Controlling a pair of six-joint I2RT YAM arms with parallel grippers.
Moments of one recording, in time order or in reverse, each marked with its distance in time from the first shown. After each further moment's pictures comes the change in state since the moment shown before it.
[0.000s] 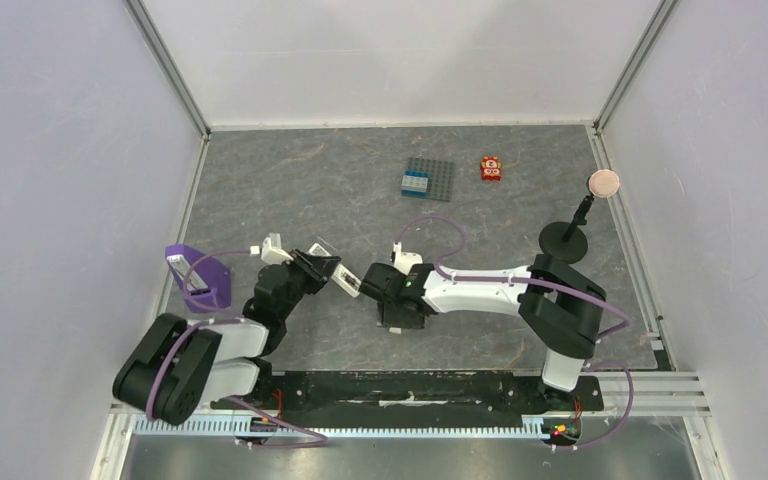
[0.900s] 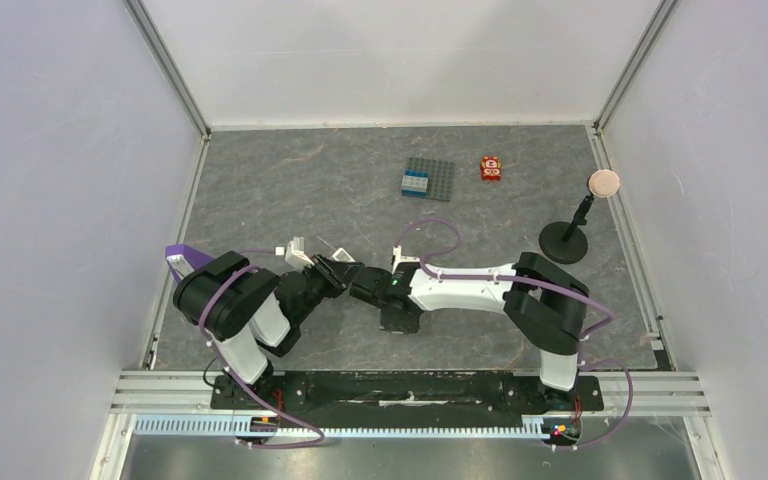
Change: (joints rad) left arm -0.149 0.530 -0.003 0.616 0.023 -0.059; right arm 0.021 0.088 0.116 -0.192 0.011 0.121
